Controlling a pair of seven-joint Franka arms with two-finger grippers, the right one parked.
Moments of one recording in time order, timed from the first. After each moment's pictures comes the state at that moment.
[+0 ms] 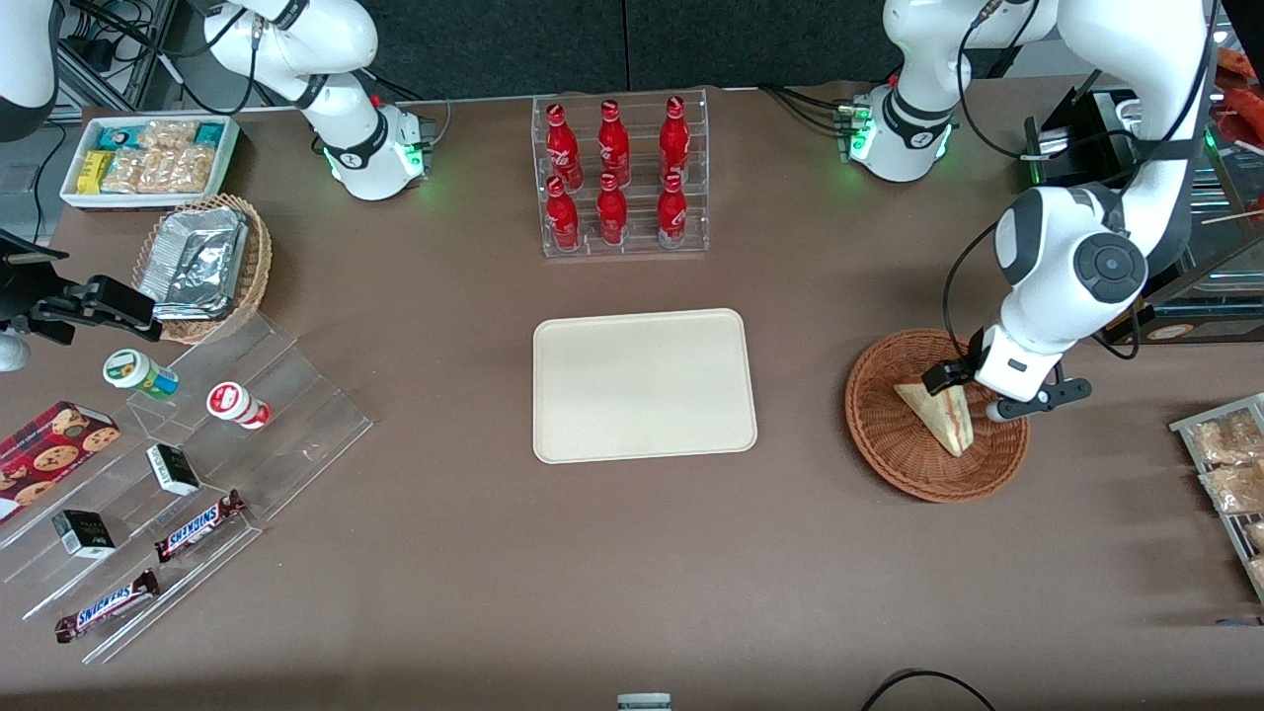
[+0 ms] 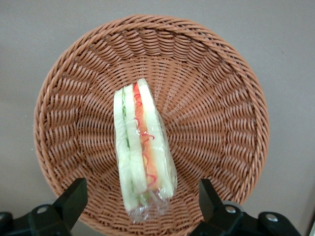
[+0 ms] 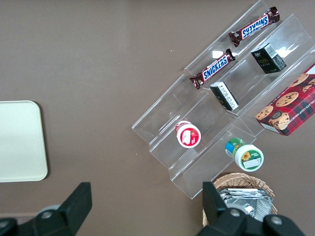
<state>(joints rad) -0.03 0.15 -0.05 -2.23 0.02 2.39 -0.39</state>
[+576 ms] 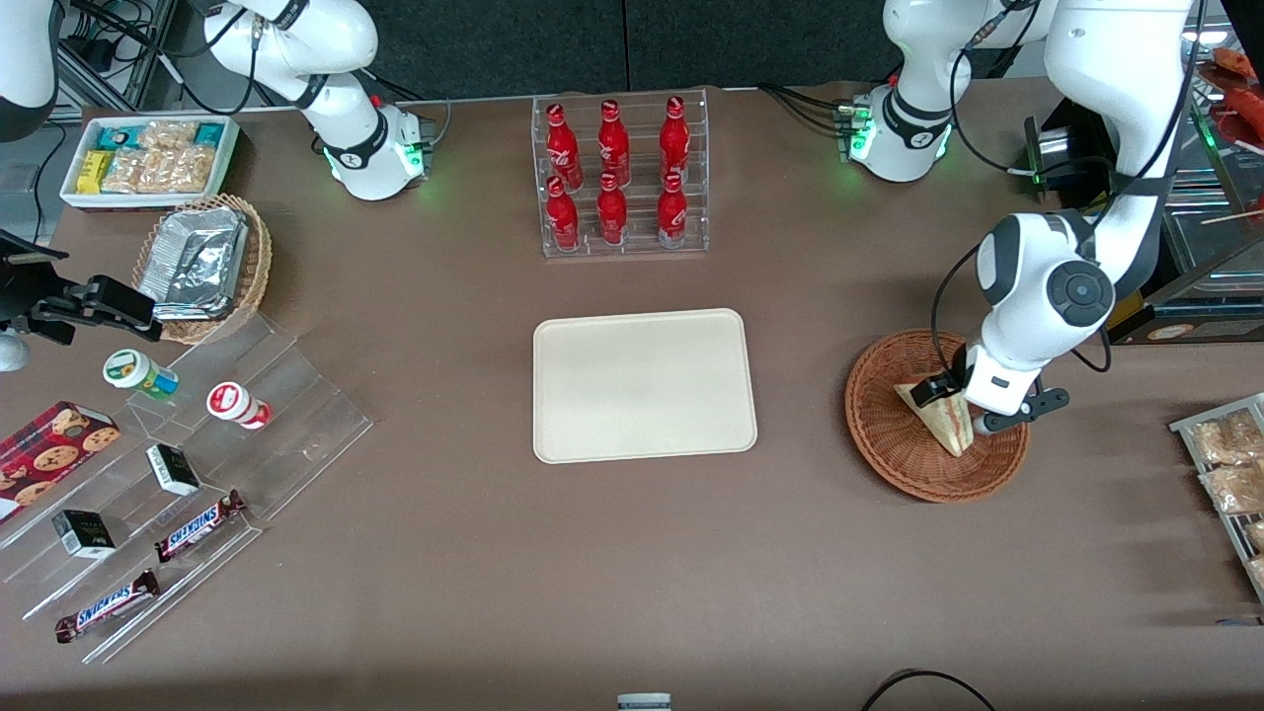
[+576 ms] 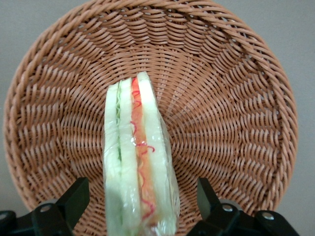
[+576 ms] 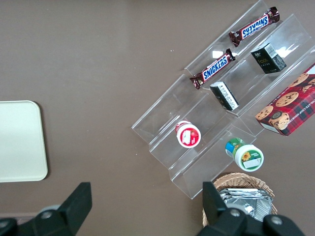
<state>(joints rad) -0.03 0.25 -0.05 -2.24 0.02 2.48 -0.43</state>
